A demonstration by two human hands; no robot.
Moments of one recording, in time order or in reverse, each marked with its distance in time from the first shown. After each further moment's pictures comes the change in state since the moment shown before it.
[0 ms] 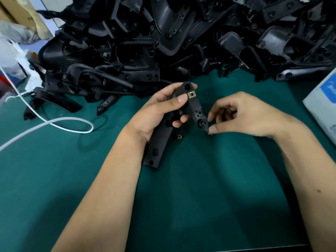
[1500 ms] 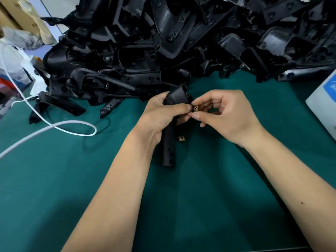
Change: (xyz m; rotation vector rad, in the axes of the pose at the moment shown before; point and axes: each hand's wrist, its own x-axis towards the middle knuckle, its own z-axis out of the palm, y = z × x) left_hand 0.009 0.002 0.016 0.107 0.480 -0.152; right_hand 0.014 -0.027 0.050 0.500 0.380 -0.190
